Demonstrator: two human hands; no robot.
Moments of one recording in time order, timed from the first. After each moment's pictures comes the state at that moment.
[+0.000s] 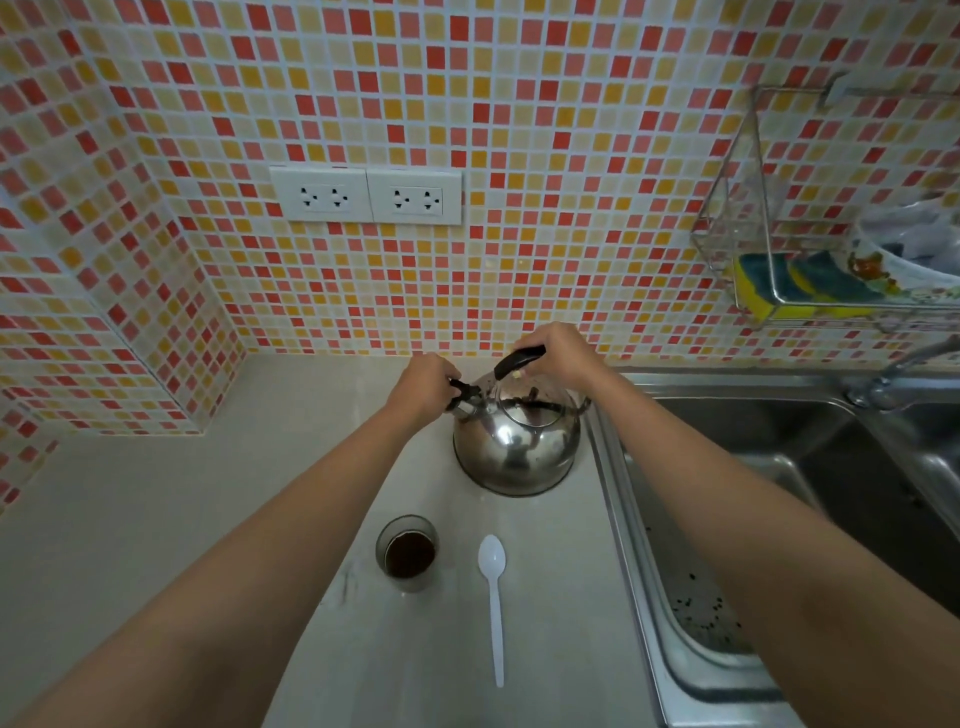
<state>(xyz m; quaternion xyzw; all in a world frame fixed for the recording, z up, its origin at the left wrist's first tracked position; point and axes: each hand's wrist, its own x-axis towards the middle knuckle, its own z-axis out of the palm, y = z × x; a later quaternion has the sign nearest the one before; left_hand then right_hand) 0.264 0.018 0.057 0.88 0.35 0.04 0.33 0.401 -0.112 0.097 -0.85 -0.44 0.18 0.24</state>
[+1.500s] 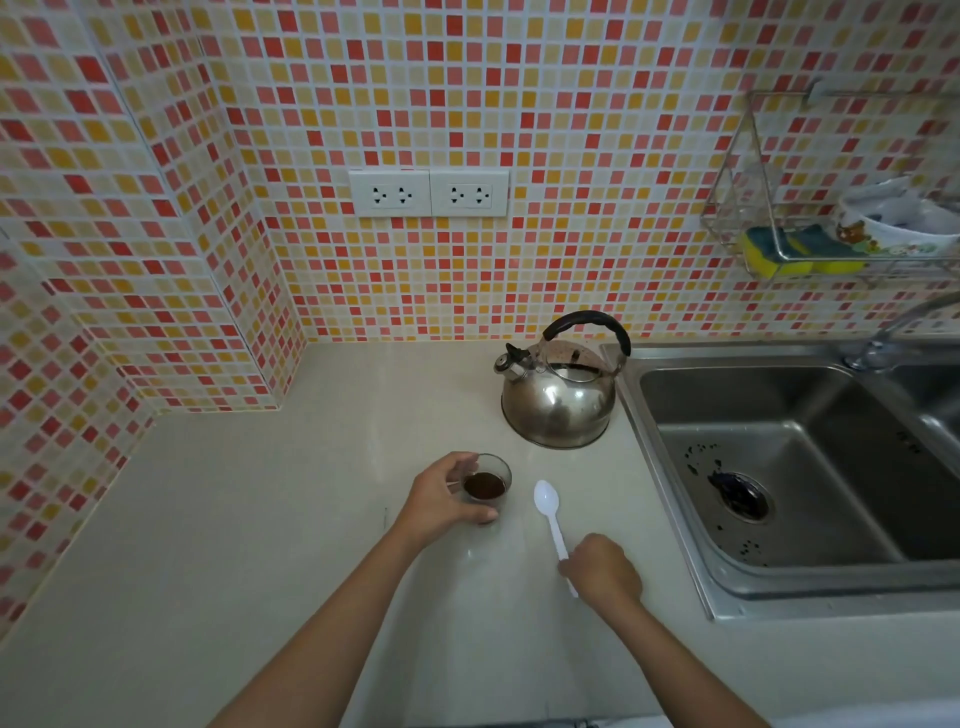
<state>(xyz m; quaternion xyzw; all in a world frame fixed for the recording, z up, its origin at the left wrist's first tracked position) 0.073 -0.029 -0.054 0.75 0.28 0.08 0.59 0.166 -0.237 -0.064 -0.94 -0.08 0.28 0.17</state>
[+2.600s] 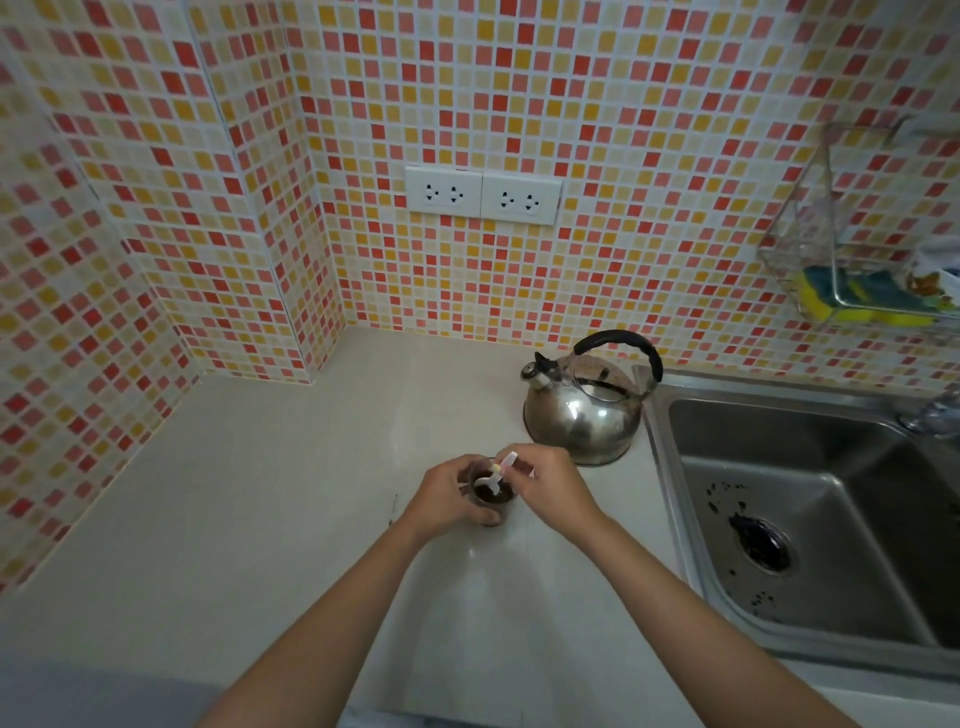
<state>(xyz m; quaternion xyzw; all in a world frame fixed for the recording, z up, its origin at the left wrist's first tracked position) 0.074 -0.037 -0.045 0.76 0.31 0.09 0.56 0.183 -0.165 0.032 -0.78 -0.47 0.18 0.38</state>
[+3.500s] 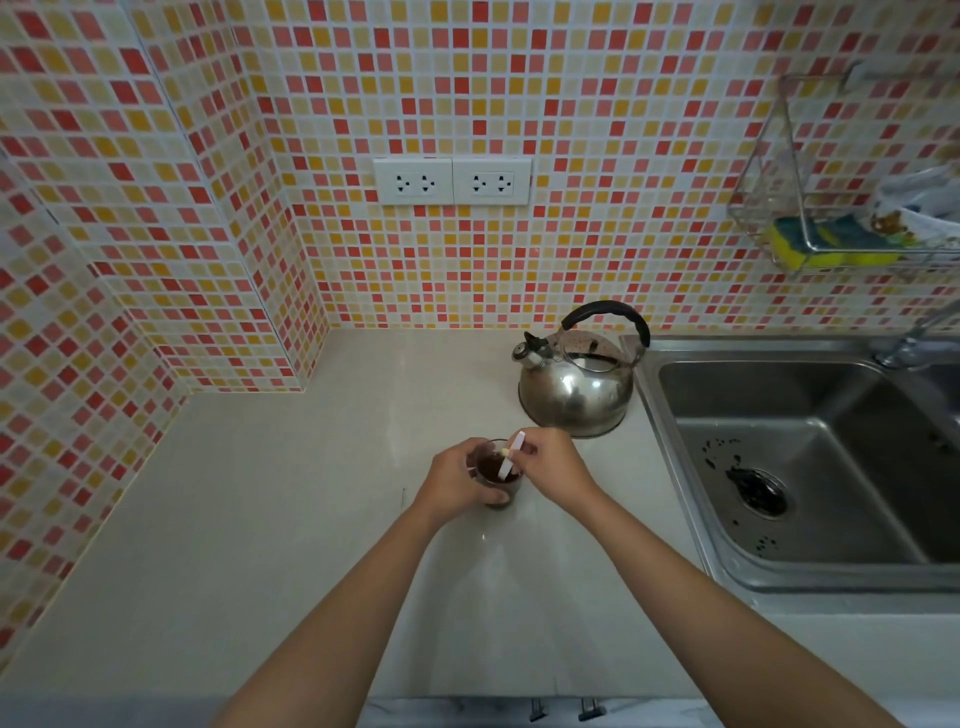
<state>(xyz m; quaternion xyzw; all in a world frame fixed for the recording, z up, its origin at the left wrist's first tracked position) 0.076 -0.035 -0.038 0.78 0.31 0.07 0.54 0.179 -0.154 0.010 -0.83 -0.34 0.22 0.38</state>
